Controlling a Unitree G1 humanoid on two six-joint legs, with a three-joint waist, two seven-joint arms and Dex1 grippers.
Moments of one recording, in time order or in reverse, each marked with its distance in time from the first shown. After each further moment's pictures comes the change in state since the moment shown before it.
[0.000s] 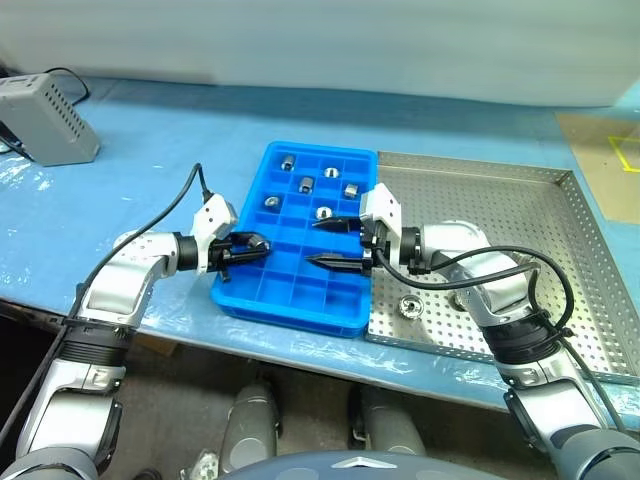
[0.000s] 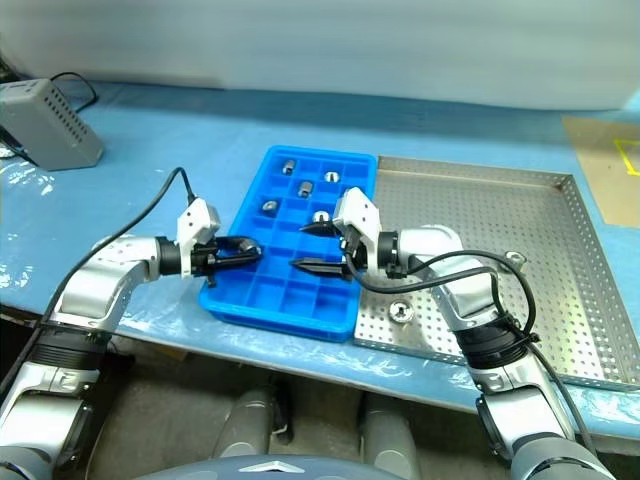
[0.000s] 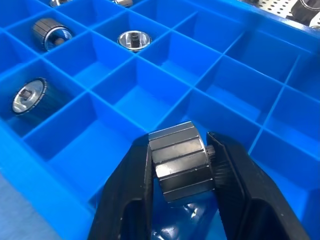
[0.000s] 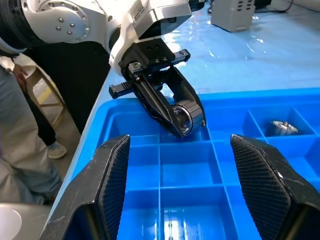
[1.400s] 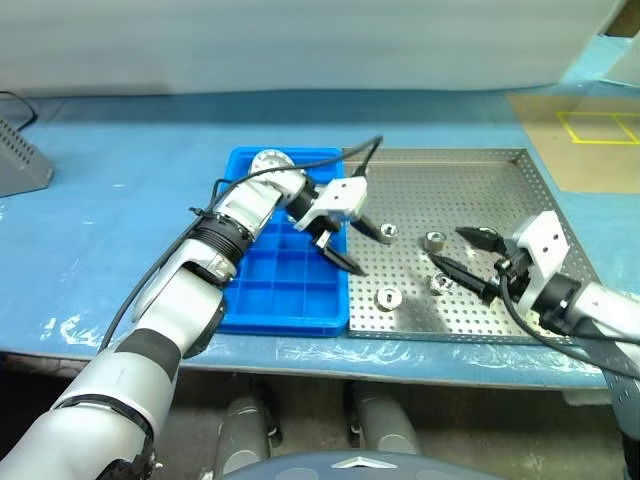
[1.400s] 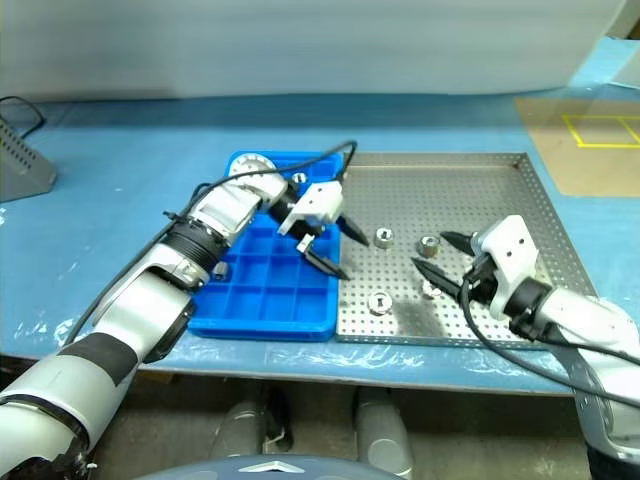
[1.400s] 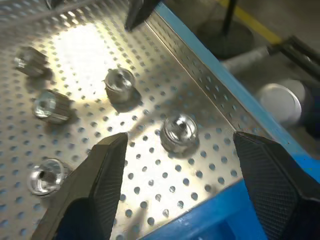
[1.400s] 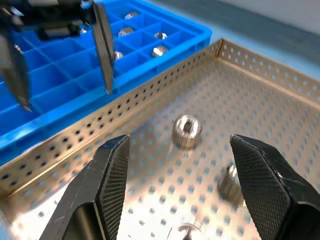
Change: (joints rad) left arm -0.692 -0.385 -0.464 0.708 0.176 -0.586 -0.508; right arm 0.705 -0.212 -0.631 -0.567 0.129 0.192 -0.307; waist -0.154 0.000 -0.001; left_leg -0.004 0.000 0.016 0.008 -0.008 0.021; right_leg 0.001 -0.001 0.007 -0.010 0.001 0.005
